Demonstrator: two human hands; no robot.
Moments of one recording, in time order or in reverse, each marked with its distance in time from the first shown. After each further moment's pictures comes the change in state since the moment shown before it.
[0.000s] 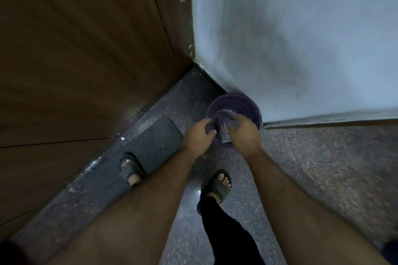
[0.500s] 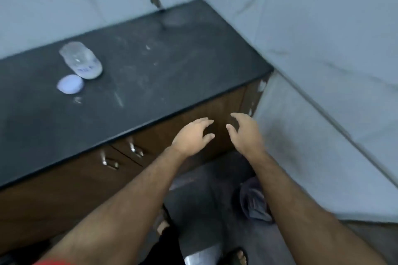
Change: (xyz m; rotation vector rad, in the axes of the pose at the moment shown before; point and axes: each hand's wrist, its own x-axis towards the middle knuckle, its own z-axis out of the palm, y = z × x) left_hand -0.226 0.082 -0.324 0.339 0.470 0.311; right_hand -0.135 -0.337 -0.134 -0.099 0.186 -0.682
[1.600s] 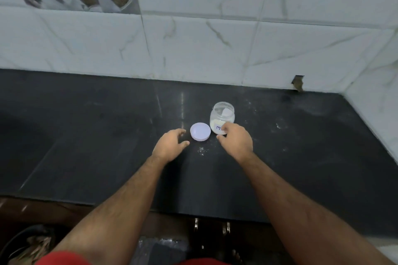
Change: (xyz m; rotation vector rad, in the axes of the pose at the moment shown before) left_hand -0.086 -0.357 -0.252 -0.275 0.500 -0.604; right_hand 0.161 -0.409 0.194 -0.204 -0.283 -0.388
